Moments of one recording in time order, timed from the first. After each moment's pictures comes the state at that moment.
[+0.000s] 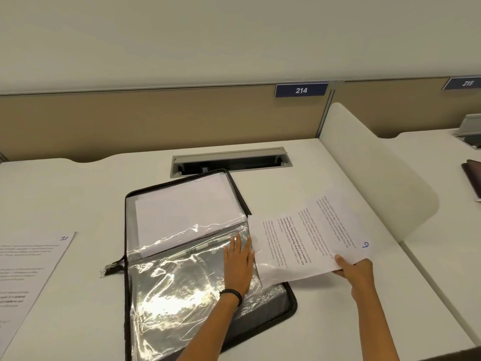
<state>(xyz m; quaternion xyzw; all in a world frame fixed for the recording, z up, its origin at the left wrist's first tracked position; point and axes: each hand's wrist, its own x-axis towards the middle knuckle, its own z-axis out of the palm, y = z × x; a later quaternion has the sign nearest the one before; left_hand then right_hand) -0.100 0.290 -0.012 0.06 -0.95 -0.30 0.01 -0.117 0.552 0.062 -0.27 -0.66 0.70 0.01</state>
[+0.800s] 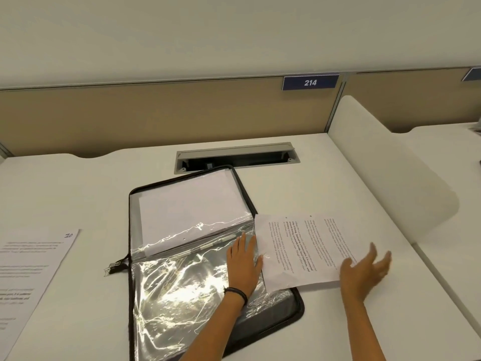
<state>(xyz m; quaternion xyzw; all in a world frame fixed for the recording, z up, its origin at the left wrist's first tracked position) -0.102 0.288 -0.006 0.05 -0.96 -0.26 0.05 -0.128 0.533 0.017 -0.28 -0.86 0.37 0.21</state>
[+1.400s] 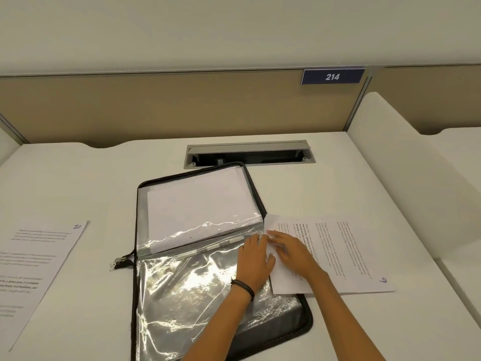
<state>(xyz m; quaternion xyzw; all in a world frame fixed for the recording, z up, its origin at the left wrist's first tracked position) -0.121 0.286 0.019 0.01 -0.97 -0.23 0.04 -0.192 0.428 -0.002 0.28 -0.88 0.35 -0.12</state>
